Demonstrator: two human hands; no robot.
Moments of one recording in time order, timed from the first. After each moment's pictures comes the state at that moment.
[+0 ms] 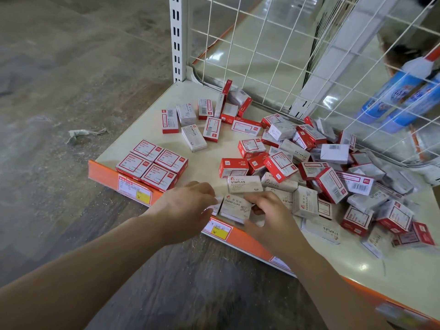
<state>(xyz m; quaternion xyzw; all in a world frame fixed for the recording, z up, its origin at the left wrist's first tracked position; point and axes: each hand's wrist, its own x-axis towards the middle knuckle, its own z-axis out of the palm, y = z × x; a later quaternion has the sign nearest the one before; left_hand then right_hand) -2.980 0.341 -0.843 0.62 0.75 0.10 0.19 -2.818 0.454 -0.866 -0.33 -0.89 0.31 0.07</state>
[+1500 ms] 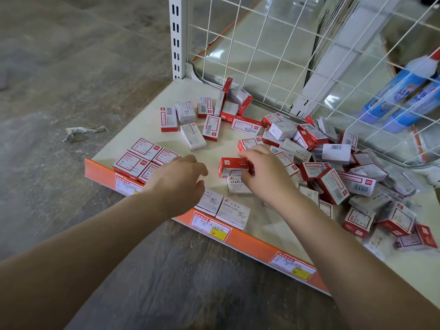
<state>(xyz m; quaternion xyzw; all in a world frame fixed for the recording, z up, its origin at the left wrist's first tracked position) -2.998 0.360 -0.830 0.50 0.84 0.11 0.17 -2.881 0.497 -0.835 -0.30 -0.93 0.19 0.05</state>
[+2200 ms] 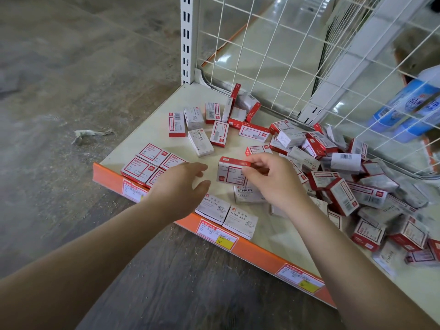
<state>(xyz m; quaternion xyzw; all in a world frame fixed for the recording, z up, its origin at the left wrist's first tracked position) -3.005 0.357 -0.837 0.40 0.86 0.24 0.23 -2.886 0.493 -0.828 -0.35 -0.86 0.34 0.13</state>
